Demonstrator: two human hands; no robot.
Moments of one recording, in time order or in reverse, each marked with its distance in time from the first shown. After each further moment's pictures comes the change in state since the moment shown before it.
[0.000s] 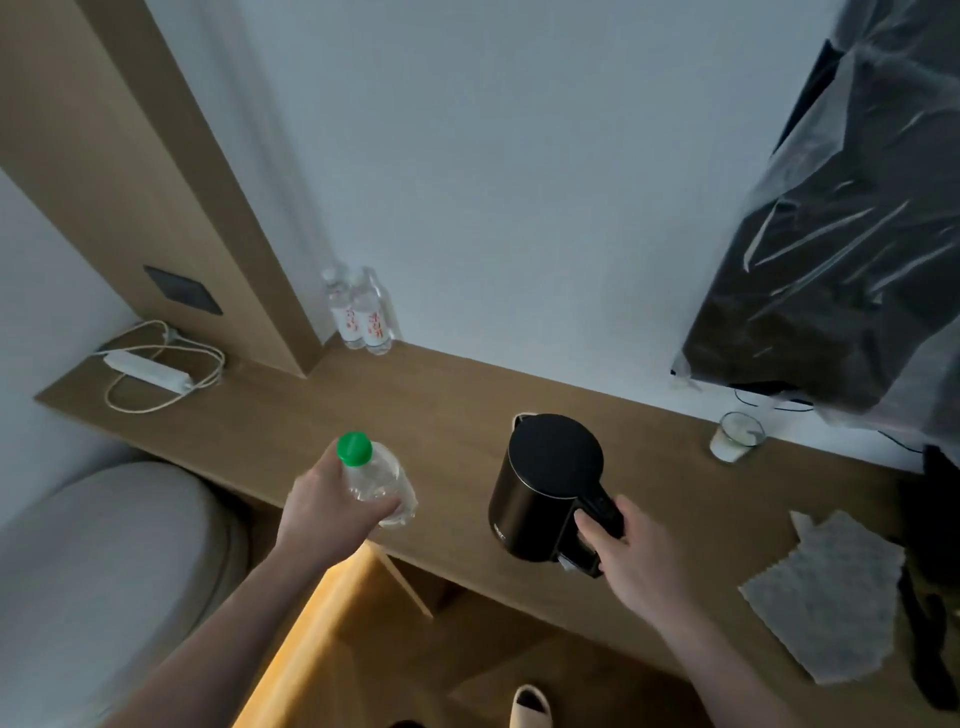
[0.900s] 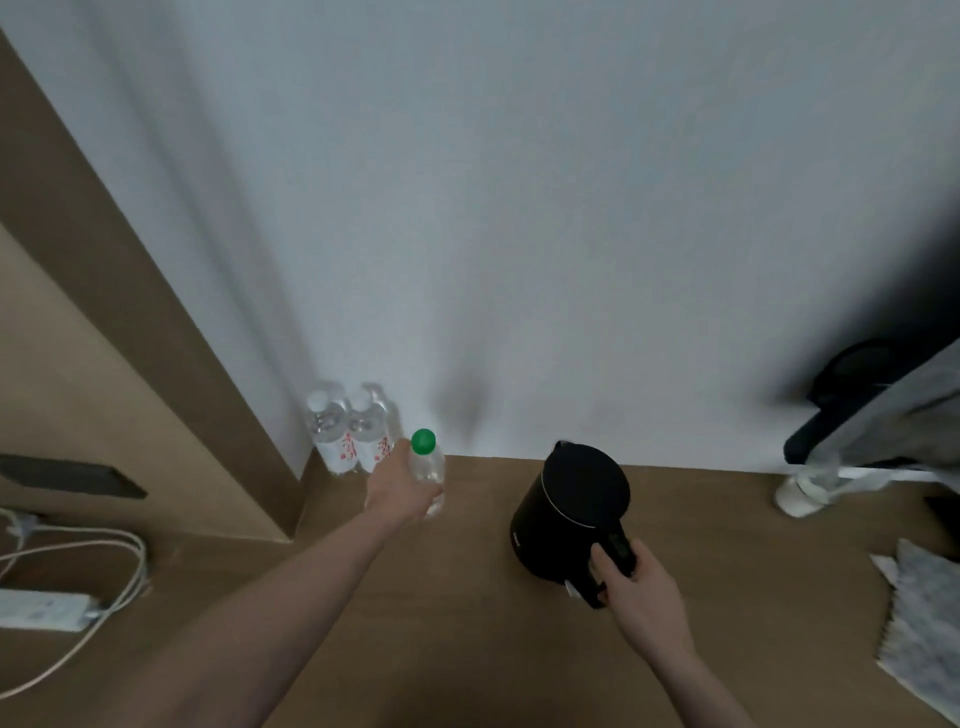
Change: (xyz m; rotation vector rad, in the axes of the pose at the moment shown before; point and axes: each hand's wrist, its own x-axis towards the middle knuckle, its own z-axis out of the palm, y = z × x) left_hand 0.408 -0.052 0.049 -0.052 -0.369 0.128; right_hand 0.185 -0.168 0.162 0.189 0.408 0.417
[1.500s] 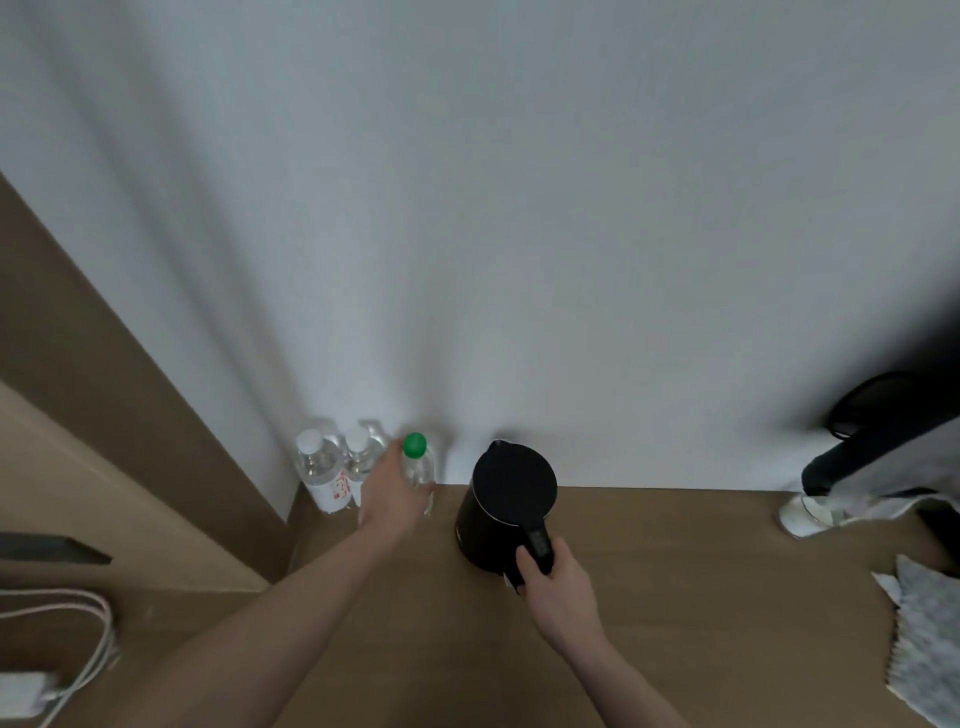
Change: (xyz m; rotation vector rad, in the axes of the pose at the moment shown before) left_hand 0.071 -0.009 -0.008 -0.083 0.062 0.098; right_hand 0.039 -0.067 0.104 0.087 -0.070 0.024
